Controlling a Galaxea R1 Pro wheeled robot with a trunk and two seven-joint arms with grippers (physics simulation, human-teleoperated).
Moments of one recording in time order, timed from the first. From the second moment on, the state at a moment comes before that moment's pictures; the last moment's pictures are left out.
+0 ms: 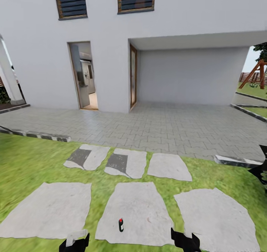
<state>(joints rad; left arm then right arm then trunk) -0.29 0.04 0.00 -0.37 0.16 -0.29 0.02 -0.28 0.06 -0.15 -0.53 0.00 -0.09 -0.07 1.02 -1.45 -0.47</state>
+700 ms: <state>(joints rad) -0.29 0.04 0.00 -0.37 0.17 -0.29 0.02 -0.28 0.06 -0.15 -0.53 0.00 -0.09 -0.07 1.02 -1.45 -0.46</state>
